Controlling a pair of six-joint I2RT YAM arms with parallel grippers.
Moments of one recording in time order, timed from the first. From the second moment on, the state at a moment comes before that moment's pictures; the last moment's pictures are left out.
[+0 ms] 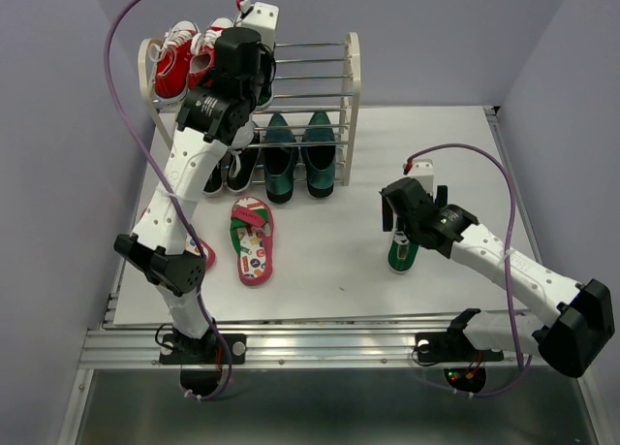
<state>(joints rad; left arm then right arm) -0.48 1.75 2.24 -0.79 -0.38 0.07 0.68 1.18 0.97 -0.68 0.68 0.46</state>
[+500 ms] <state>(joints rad) -0.47 1.75 2.23 -0.71 -0.41 0.06 0.68 1.17 0.97 -0.68 0.68 0.46</state>
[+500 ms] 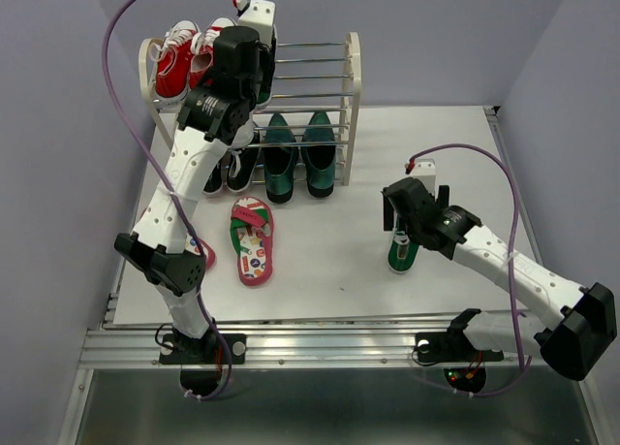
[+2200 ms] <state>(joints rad) -0.46 1.64 1.99 -0.44 -0.23 -0.13 0.68 1.15 0.95 -0.68 0.68 0.46</state>
